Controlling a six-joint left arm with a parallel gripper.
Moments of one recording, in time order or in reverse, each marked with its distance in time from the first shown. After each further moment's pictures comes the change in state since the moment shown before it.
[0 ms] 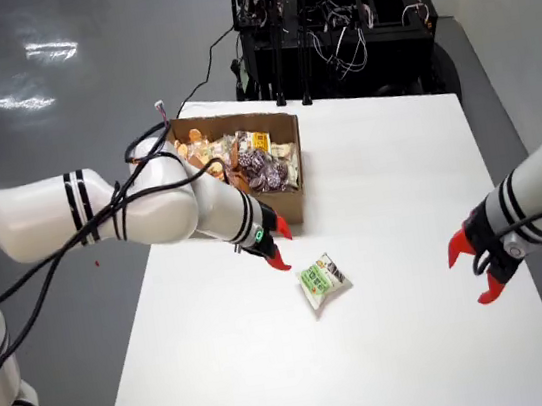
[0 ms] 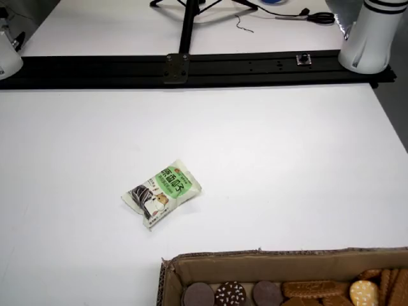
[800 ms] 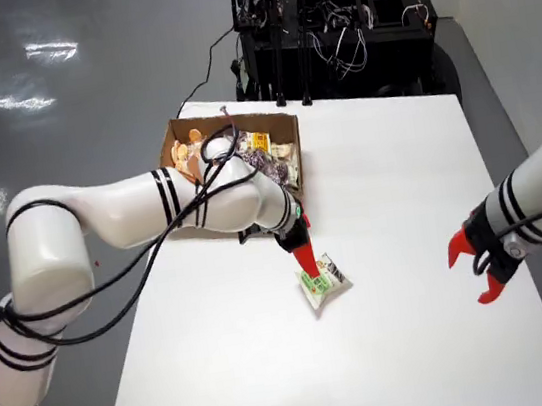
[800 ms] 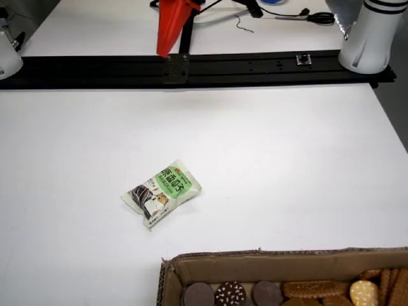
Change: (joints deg) arm 2.9 20.7 -20.0 5.8 4.4 -28.2
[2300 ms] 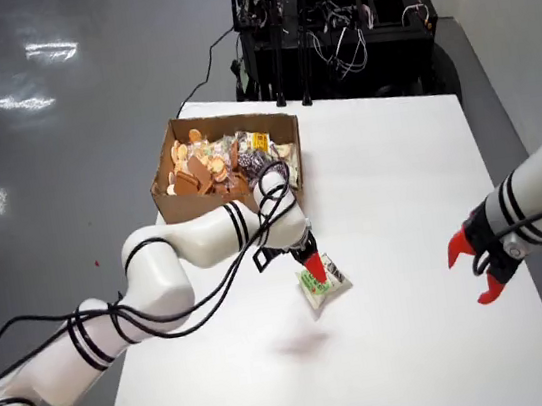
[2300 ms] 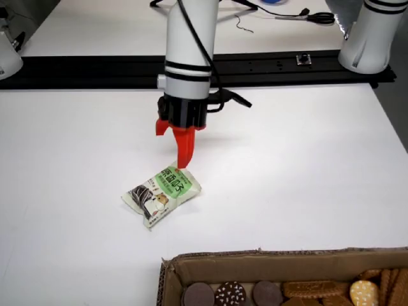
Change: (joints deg) arm 4.1 32.7 -34.3 7.1 14.6 -20.4
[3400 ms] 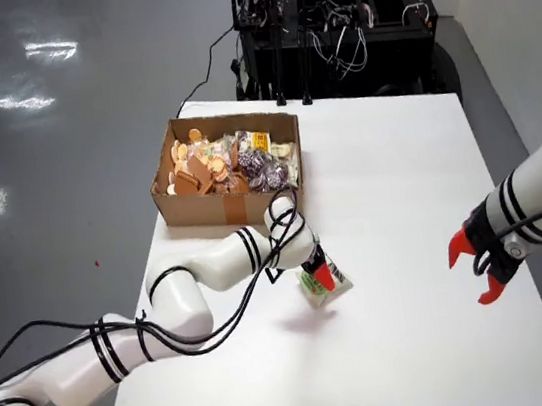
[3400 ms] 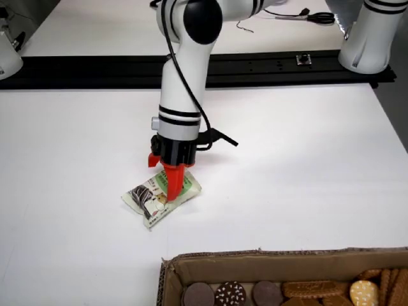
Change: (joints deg) arm 0.4 13.6 -15.3 0.7 -1.8 0.2
